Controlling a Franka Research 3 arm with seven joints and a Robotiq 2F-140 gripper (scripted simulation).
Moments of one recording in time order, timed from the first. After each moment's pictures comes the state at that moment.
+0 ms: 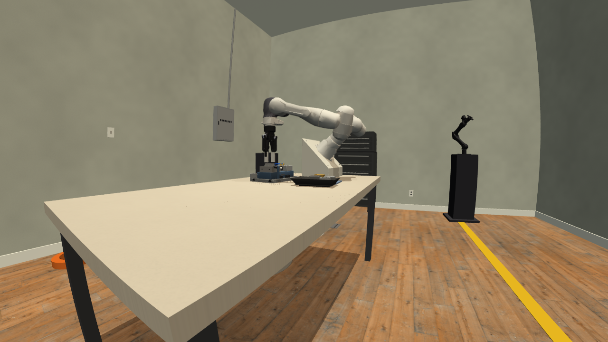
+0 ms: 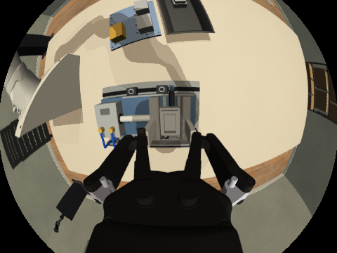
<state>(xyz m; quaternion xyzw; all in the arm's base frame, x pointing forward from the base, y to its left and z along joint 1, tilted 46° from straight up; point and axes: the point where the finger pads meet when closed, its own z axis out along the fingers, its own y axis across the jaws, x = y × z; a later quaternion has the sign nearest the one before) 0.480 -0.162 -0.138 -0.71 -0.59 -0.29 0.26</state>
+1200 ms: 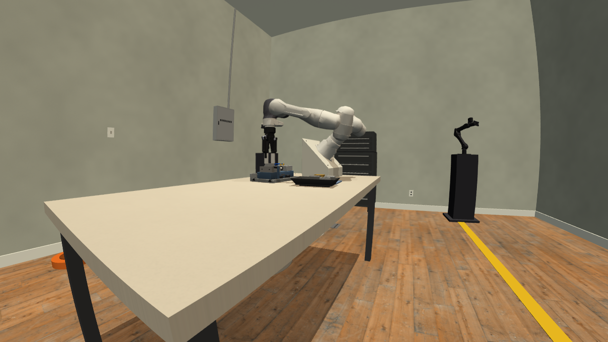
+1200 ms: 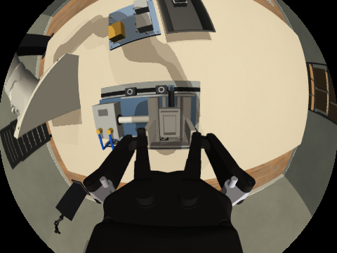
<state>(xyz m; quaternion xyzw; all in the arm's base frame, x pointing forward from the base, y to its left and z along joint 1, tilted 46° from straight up) 0.482 -0.156 -0.143 -0.71 -0.59 -0.29 0.26</state>
